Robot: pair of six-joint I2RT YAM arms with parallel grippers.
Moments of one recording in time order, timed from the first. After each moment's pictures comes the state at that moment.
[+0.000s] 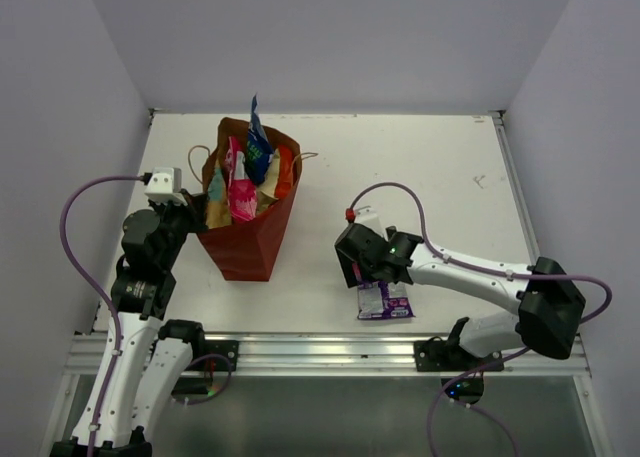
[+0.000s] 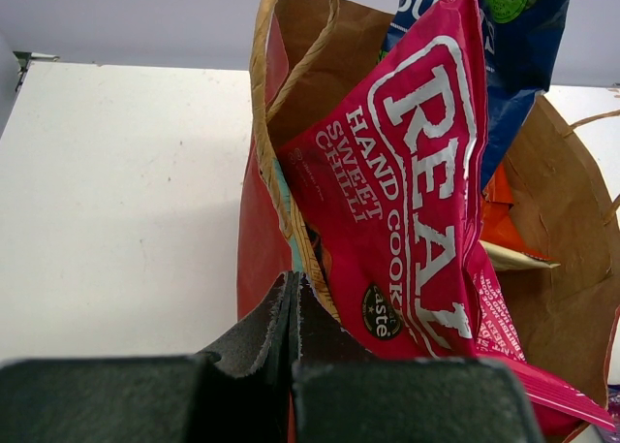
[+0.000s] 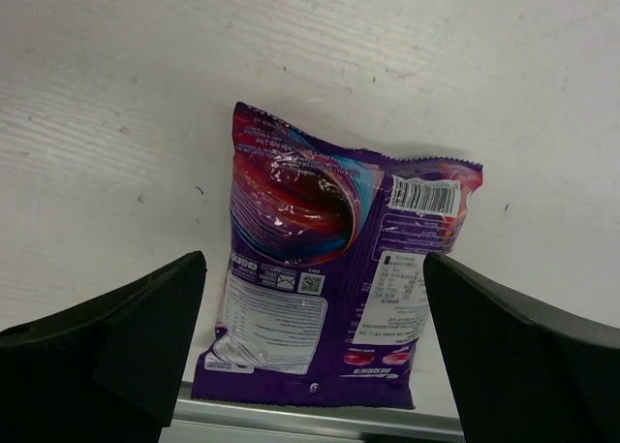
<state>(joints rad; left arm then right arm) -0.10 0.57 0.68 -0.25 0.05 -0.17 1.00 1.37 0.93 -0.74 0.46 0.59</state>
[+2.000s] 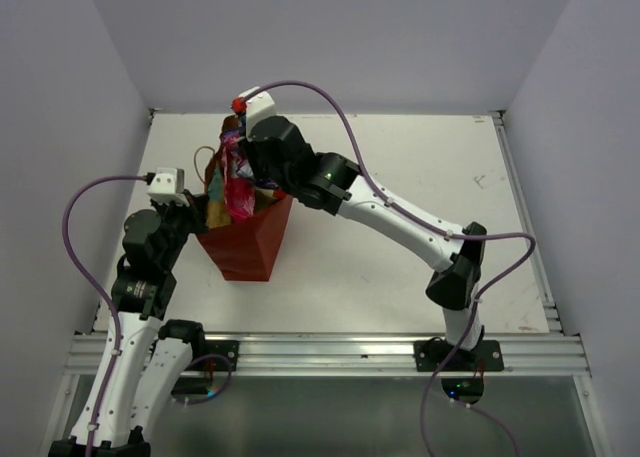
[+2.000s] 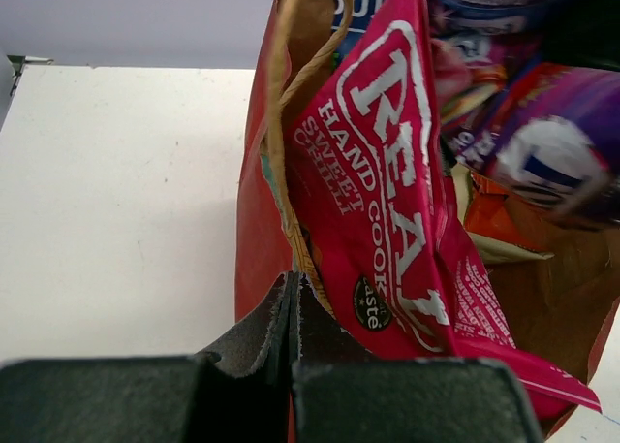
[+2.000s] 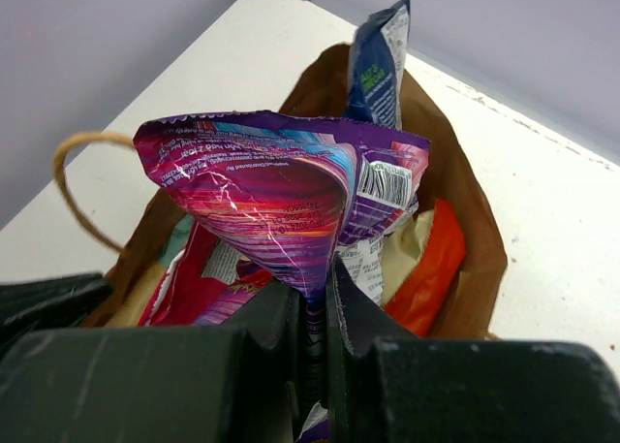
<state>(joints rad) -0.11 0.57 0.68 -0.25 0.05 -0.15 1.06 1.93 2.13 -0.53 0.45 0.15</state>
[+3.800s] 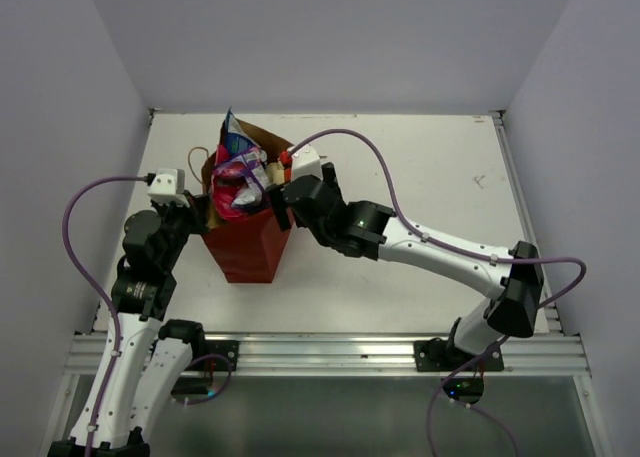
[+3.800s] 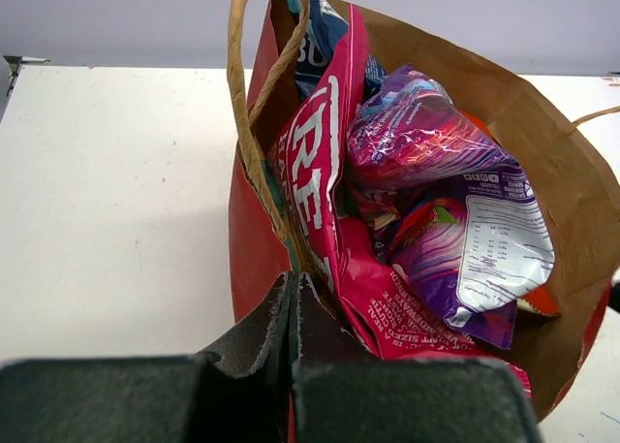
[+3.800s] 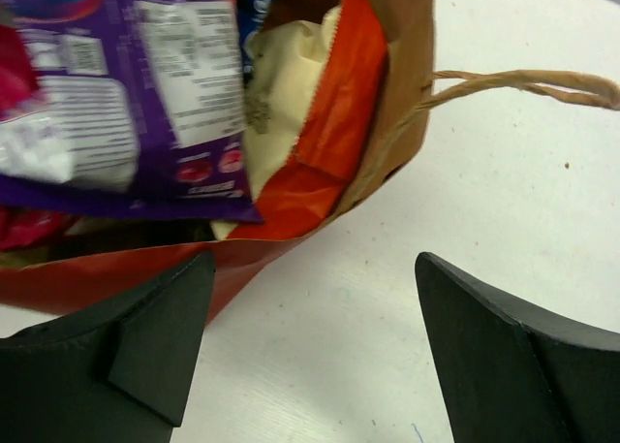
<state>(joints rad) -0.12 0.57 0.67 -0.26 0.05 -0.15 1.14 1.57 1.50 -0.46 0.65 0.31</state>
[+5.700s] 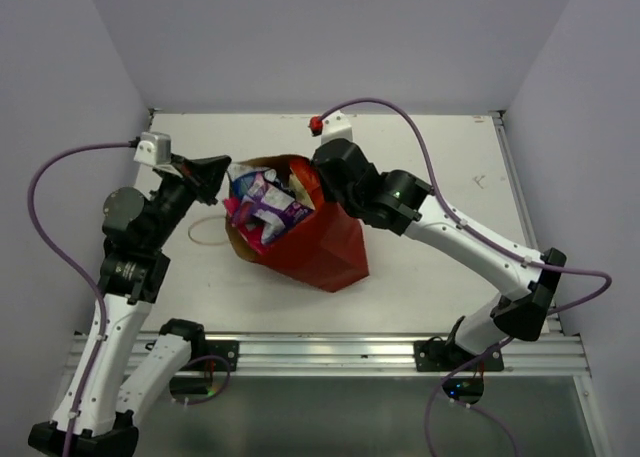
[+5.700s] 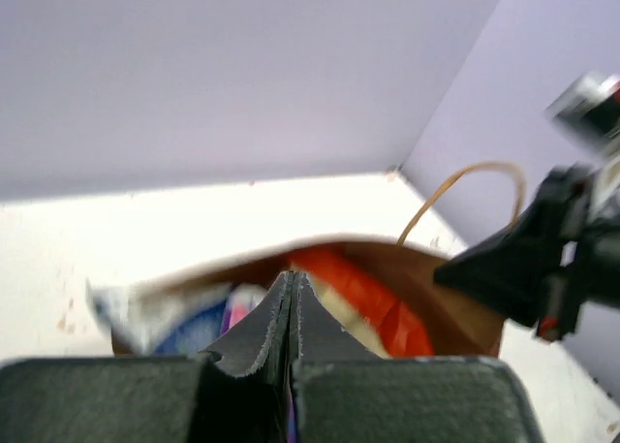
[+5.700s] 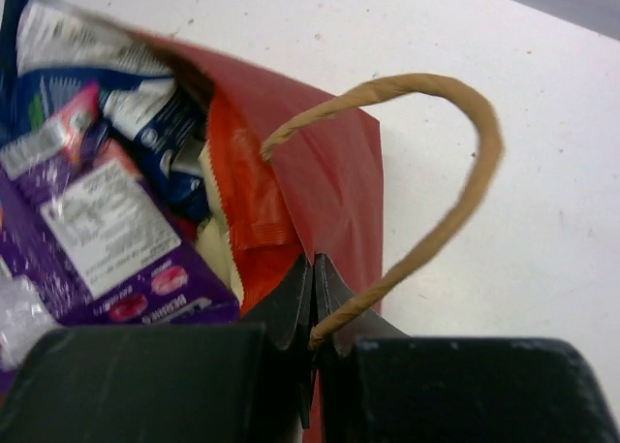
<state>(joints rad) -0.19 0.71 0.89 -0.09 0.27 -0.38 0.99 1.55 1.68 -0.71 0.59 0.29</state>
